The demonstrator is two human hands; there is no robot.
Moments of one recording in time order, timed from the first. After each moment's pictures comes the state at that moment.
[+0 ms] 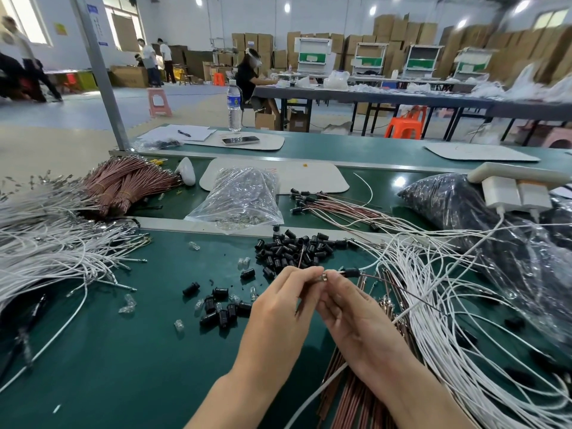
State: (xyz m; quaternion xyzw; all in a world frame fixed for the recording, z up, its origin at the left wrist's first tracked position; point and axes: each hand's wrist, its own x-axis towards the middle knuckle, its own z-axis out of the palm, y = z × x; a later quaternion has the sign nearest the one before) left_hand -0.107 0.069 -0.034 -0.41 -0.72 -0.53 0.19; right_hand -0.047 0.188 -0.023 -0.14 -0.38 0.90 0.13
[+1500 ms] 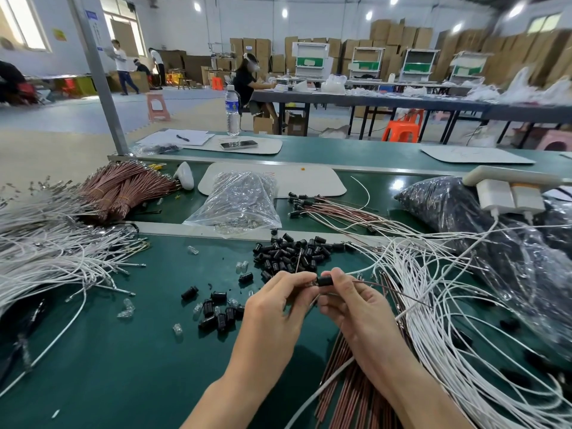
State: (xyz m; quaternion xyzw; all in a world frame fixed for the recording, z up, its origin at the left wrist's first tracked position) left_hand -0.112 0.064 -0.035 -0.38 -0.72 -0.56 0.13; right_hand -0.043 0.190 -0.018 -0.14 -0.51 0.83 0.20
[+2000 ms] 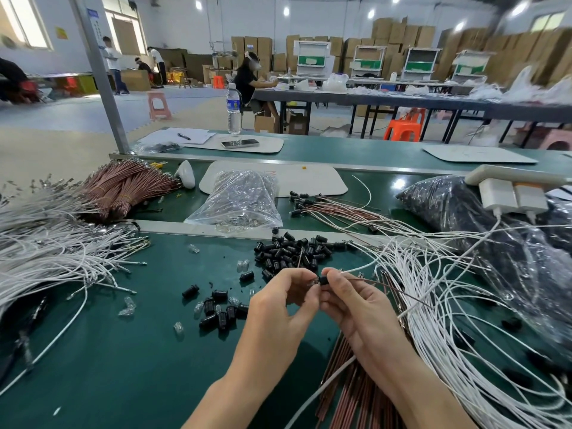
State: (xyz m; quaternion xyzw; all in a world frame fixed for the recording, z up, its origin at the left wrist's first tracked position) left_hand -0.110 0.064 -0.036 -0.37 -0.71 -0.60 0.05; right_hand -0.044 0.194 -0.019 -0.12 -0.47 0.86 0.17
